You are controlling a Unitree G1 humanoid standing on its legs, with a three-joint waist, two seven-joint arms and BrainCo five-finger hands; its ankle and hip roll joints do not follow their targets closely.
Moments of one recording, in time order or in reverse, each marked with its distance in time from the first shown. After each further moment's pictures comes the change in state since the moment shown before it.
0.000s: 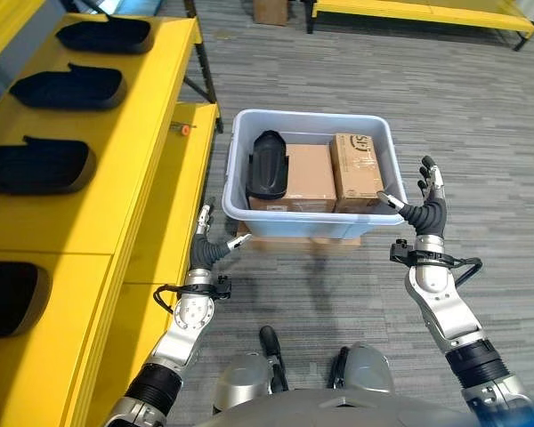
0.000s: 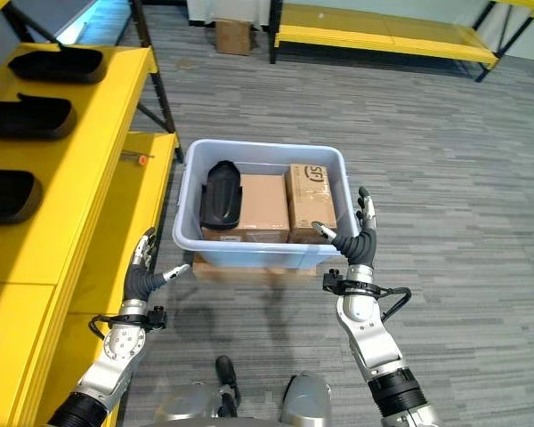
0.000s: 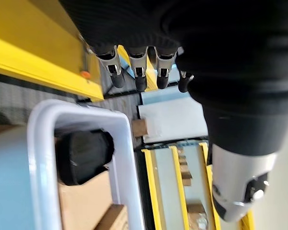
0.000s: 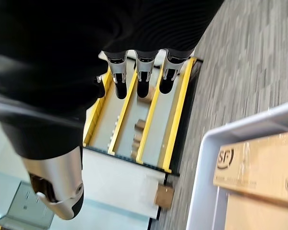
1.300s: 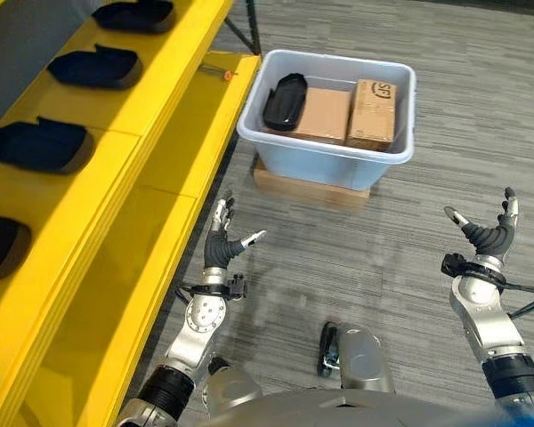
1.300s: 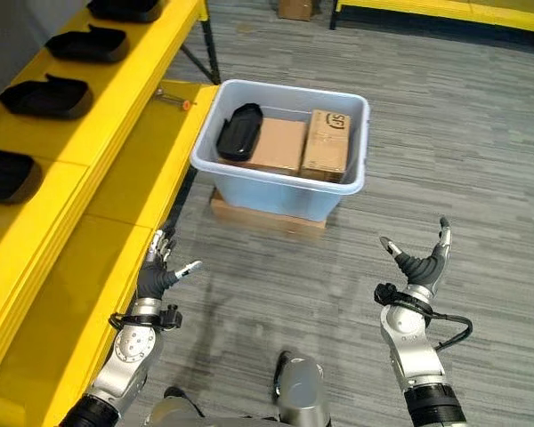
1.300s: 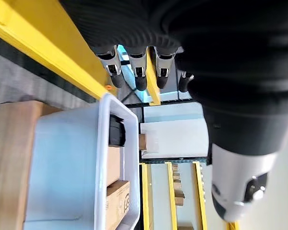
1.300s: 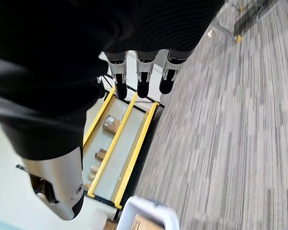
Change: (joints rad) left arm -0.004 -0.031 -0.064 -0.071 -0.094 -0.070 -0.018; right arm 0.093 -0.097 -0.197 0.105 0.008 0.070 -0.159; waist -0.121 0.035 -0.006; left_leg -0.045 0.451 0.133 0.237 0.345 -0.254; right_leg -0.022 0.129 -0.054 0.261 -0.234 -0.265
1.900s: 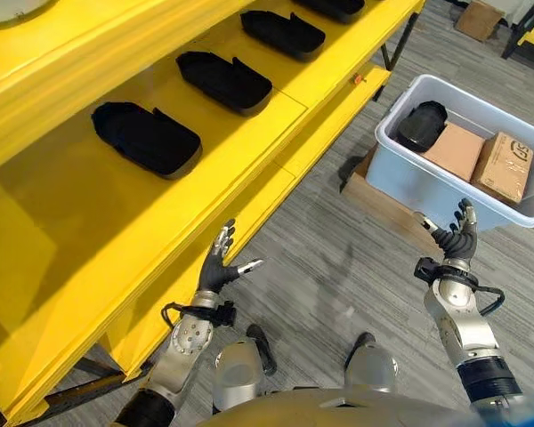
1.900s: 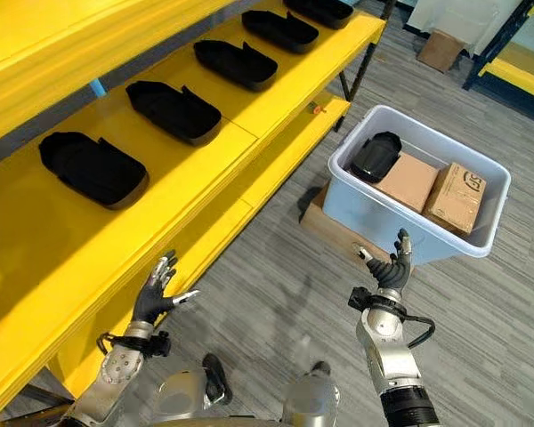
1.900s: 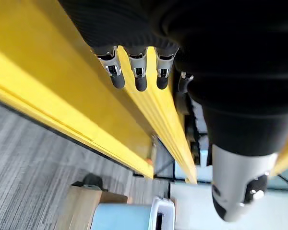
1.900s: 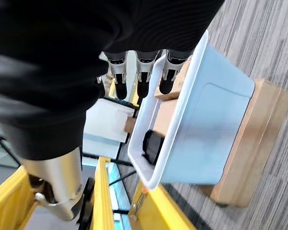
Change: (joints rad) left arm 0.146 0.067 -0.016 0.014 -0.034 0.043 -0.076; right arm -0.020 0.123 0.032 0.000 0.165 0.040 0.081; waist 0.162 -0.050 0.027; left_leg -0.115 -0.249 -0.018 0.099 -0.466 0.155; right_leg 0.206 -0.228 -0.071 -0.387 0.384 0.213
